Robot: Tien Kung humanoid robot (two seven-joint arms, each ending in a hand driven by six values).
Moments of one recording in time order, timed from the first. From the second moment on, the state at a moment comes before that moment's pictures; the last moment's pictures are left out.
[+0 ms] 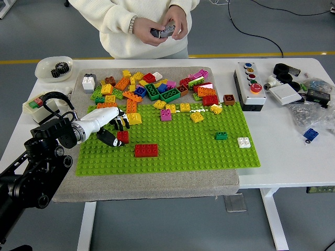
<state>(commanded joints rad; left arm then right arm) -0.50 0.12 -1.27 -1.09 2.27 -0.34 -0.03 0.17 -0.12 1.67 0.18 -2.23 0.16 -0.16</state>
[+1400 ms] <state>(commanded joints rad) -0.51 0.12 -1.27 -1.09 2.27 -0.33 -0.04 0.17 -0.12 1.67 0.18 -2.22 0.16 -0.16</state>
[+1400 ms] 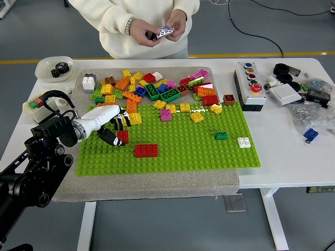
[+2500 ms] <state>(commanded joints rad) -0.51 0.15 -1.27 -1.17 2.27 -0.40 -0.02 0.17 -0.12 1.67 0.18 -2.23 0.16 -0.17</state>
